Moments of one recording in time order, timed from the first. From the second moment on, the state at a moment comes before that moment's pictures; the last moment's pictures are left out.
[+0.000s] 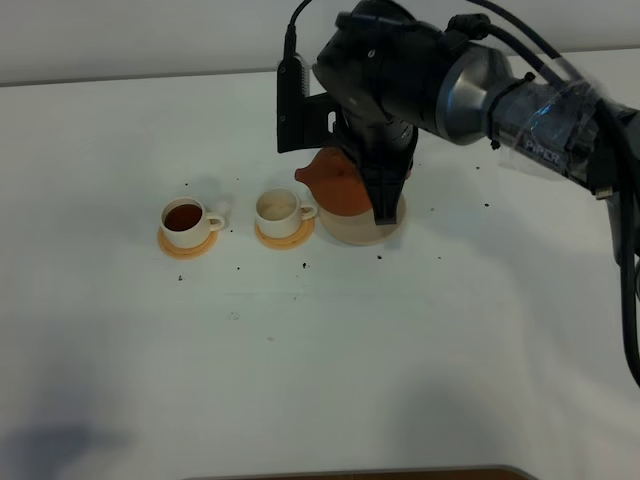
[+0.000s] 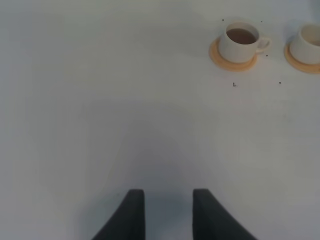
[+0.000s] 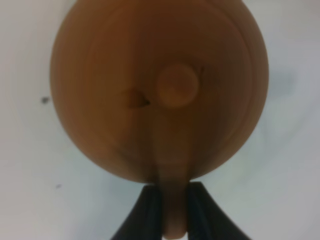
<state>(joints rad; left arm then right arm) 0.03 0.00 -0.46 0.02 1.06 -0.07 0.96 2.17 -1.83 -0.41 1.03 -0.69</state>
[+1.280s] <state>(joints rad) 0.03 0.00 -0.46 0.02 1.06 -0.07 1.05 2.23 -1.79 -0.77 0.92 -0.65</state>
